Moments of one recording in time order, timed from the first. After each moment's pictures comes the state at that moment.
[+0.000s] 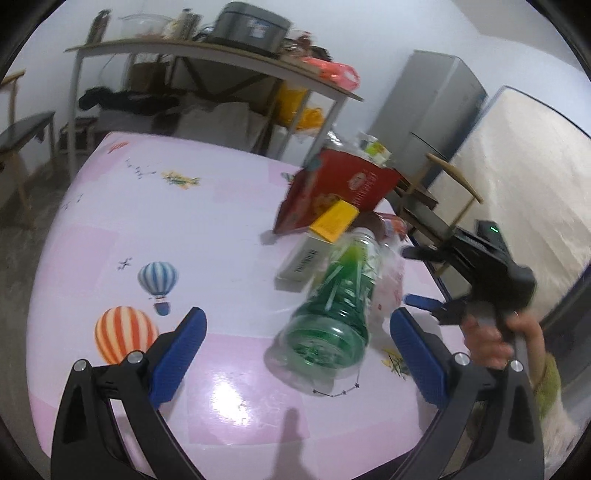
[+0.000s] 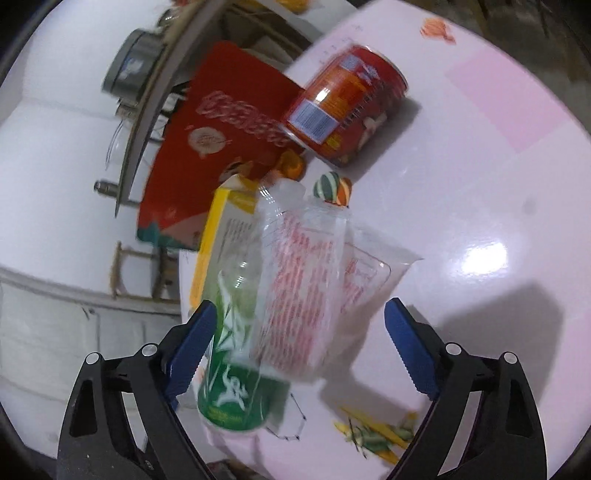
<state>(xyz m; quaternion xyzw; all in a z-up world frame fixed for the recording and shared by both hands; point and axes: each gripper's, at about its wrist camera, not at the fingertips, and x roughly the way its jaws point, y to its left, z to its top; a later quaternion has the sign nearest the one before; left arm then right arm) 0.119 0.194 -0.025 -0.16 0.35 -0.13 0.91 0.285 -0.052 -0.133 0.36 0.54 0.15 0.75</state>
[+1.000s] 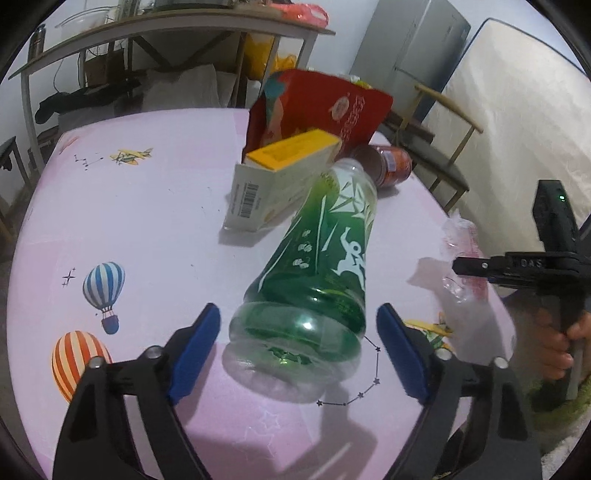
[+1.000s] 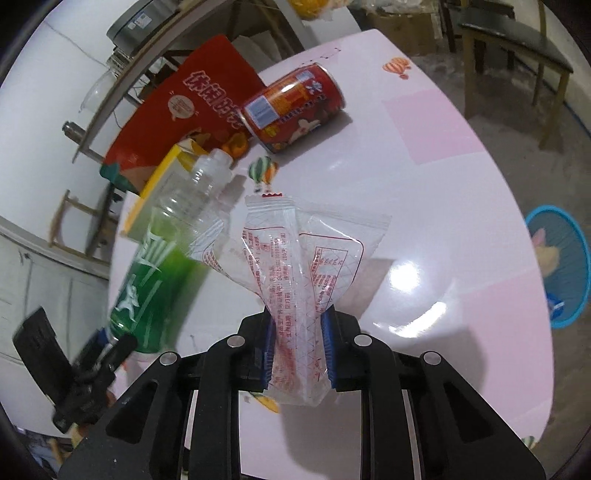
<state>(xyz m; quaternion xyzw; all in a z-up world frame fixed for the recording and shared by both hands) 0.176 0.149 -0.066 -0.07 0.44 -0.16 0.88 0.234 -0.051 -0.112 0.18 0.55 0.10 0.81</state>
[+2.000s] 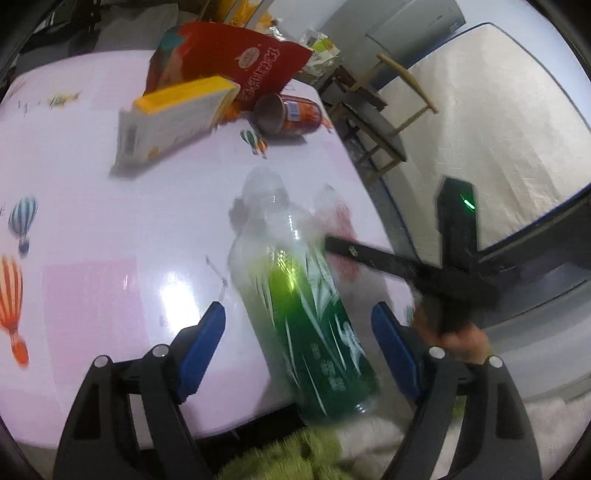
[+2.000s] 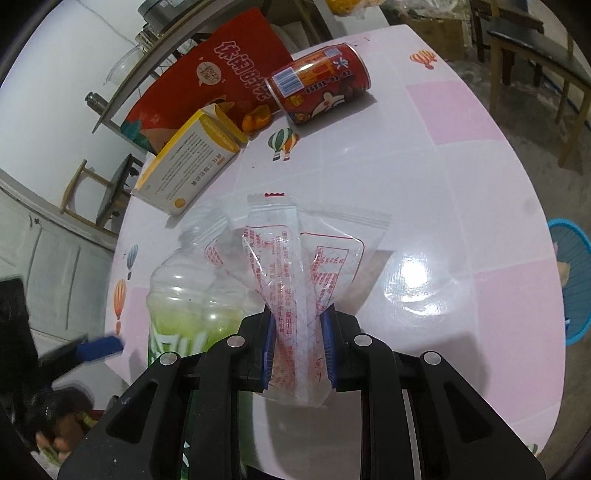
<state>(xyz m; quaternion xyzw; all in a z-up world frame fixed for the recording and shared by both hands) 0.158 0.098 -0.038 -0.16 0.53 -0.26 0.79 0.220 -0.060 -0.124 0.15 0.54 0.15 0.81</state>
